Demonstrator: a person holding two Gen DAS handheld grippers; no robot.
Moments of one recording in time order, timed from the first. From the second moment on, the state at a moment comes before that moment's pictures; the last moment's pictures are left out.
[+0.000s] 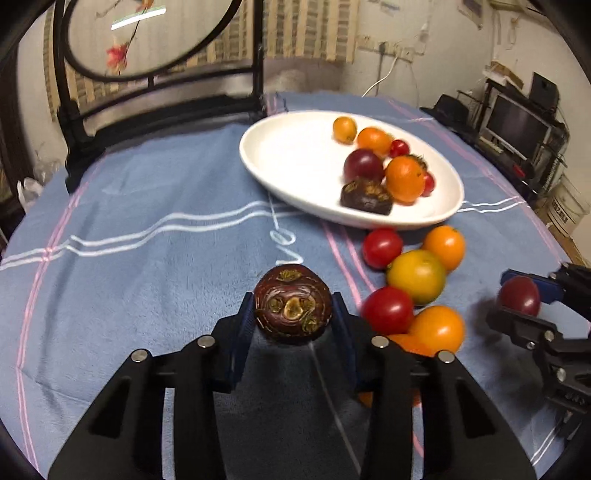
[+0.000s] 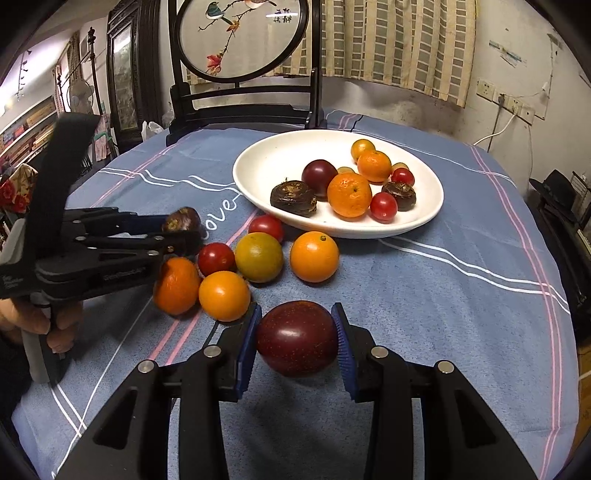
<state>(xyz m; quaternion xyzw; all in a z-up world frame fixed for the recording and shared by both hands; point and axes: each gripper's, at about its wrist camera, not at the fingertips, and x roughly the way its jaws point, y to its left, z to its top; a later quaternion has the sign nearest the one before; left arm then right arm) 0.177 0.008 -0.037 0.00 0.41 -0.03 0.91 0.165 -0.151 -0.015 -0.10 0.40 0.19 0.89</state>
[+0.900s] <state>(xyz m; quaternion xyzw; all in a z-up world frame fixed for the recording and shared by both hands) 0.288 -0.005 0.015 -0.05 0.40 -0.04 0.91 0.264 -0.164 0.003 -0.03 0.38 0.13 0.92</state>
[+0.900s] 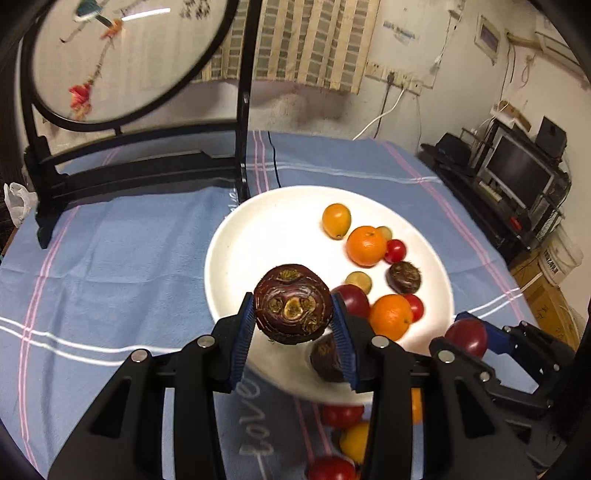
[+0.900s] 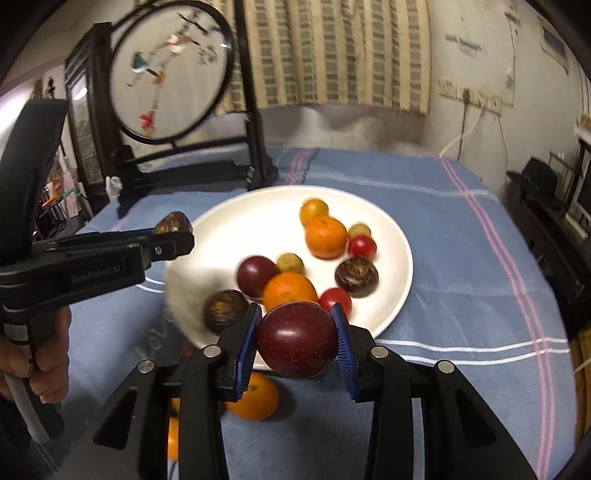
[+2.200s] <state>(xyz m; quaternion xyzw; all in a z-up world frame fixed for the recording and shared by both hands) 0.143 -0.020 -0.039 -0.07 0.45 -0.09 0.88 0.186 -0.188 -0.008 -0.01 0.38 0.14 0.91</state>
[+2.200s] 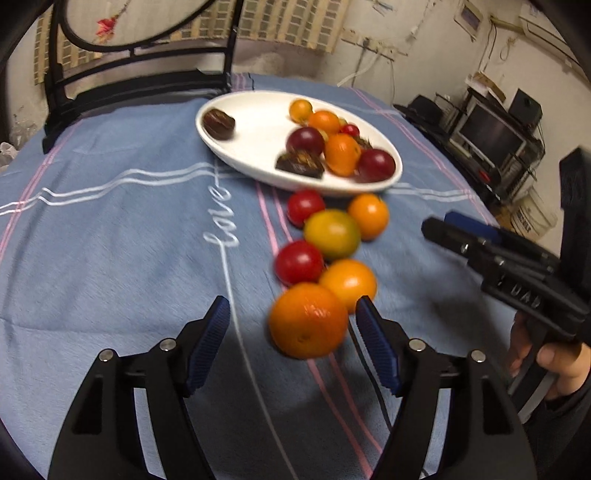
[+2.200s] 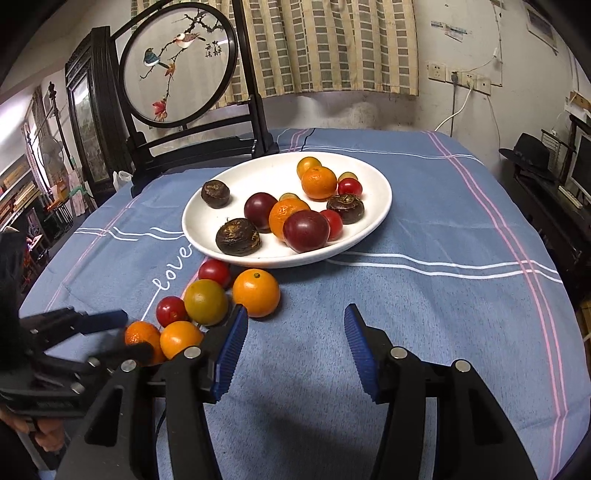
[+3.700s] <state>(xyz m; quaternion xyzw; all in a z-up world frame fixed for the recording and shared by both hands) 0.168 0.005 0.011 -0.08 0.41 -0.08 0.90 0.188 -0.153 0.036 -0.09 0.34 0.17 0.92</state>
